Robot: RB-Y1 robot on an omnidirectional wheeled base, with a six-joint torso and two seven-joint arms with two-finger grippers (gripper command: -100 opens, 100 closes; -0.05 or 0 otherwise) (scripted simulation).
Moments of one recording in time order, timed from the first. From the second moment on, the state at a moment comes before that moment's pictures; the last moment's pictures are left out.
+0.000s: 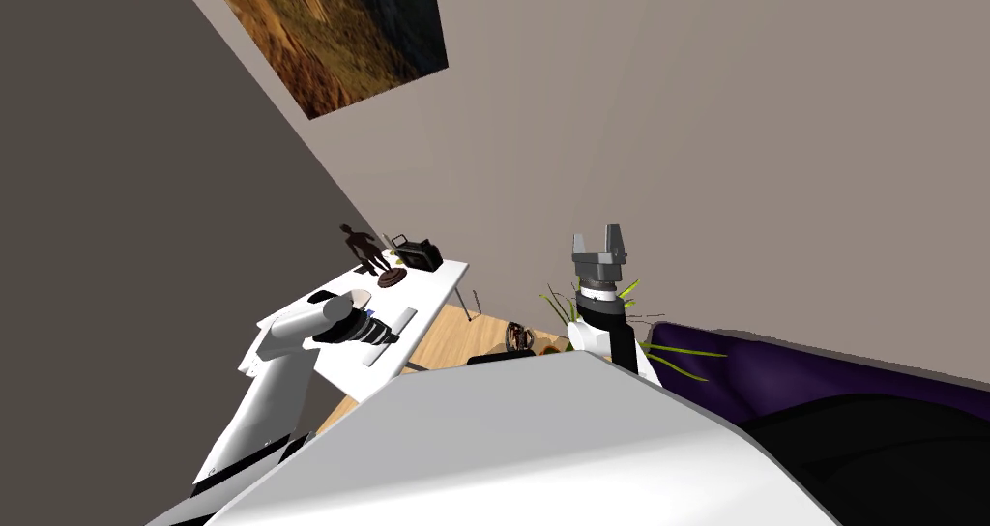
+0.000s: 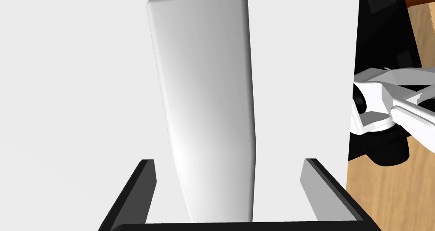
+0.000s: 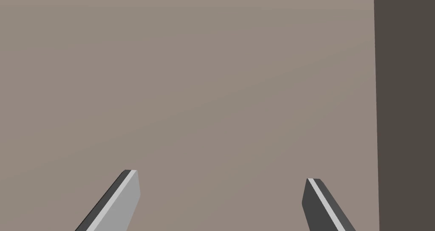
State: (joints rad) left arm 0.01 0.61 0.45 -1.72 0.68 1.80 0.82; right arm 0.48 -0.02 0.00 -2.31 -0.04 -0.60 -0.03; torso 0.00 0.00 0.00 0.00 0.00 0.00
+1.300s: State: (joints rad) left arm 0.00 0.61 0.44 -1.69 0.66 1.77 0.81; right arm 0.48 -0.02 0.00 -2.31 -0.04 -0.60 -0.03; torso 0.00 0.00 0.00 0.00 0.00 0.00
